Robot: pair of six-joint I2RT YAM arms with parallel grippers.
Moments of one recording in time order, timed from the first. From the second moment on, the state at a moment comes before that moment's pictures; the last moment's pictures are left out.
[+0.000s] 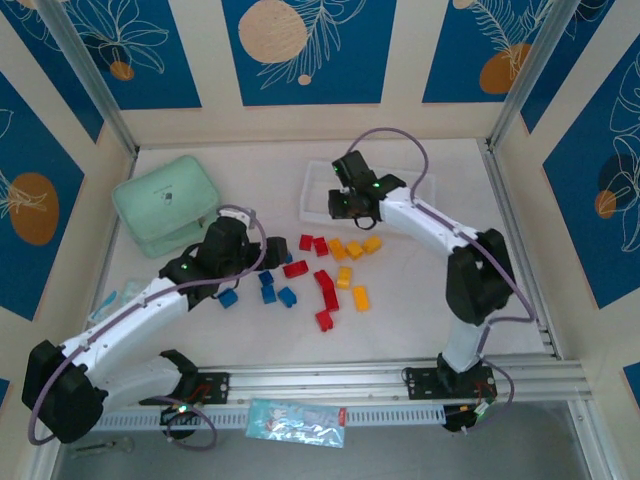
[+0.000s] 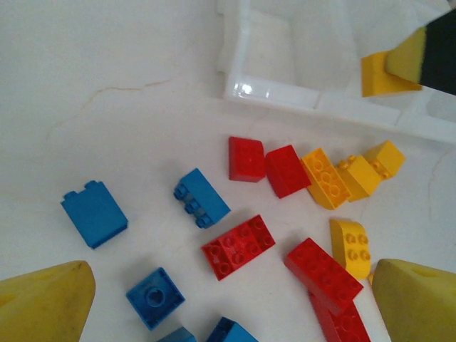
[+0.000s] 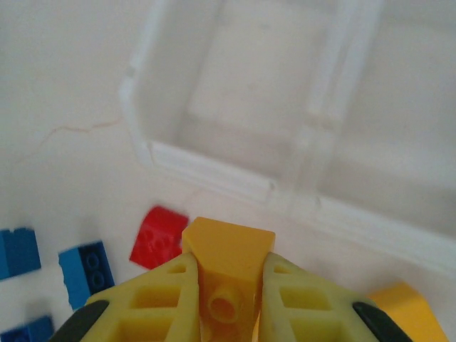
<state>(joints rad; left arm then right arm) -0.60 1.07 0.79 -0.39 -0.08 -0.55 0.57 1.83 1.52 -0.65 0.06 0.43</state>
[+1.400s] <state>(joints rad) -0.57 1.04 0.74 -0.39 0.14 -0.60 0.58 1.56 1.21 -0.70 0.00 0.41</state>
